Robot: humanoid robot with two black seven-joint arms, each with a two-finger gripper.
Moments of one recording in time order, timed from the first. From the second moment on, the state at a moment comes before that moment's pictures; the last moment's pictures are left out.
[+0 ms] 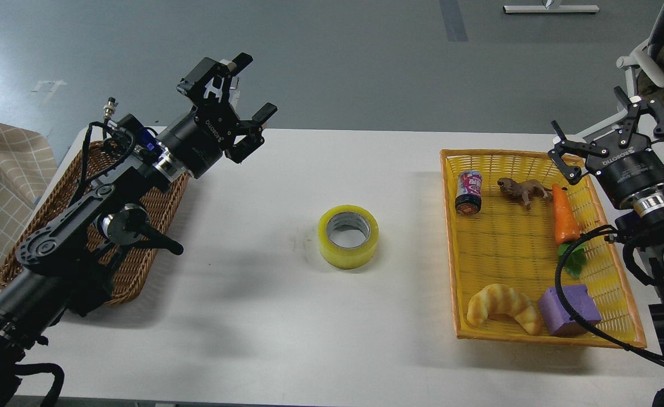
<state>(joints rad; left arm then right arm) -0.55 0.36 -1.04 -1.15 0.75 -0.43 -0.29 0.44 -0.22 1.60 0.89 -0.18 0.49 -0.22</state>
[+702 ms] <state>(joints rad) -0.70 0.51 -0.87 -1.27 1.16 -0.37 -0.29 0.43 -0.21 1.59 0.89 -0.18 0.49 -0.22</state>
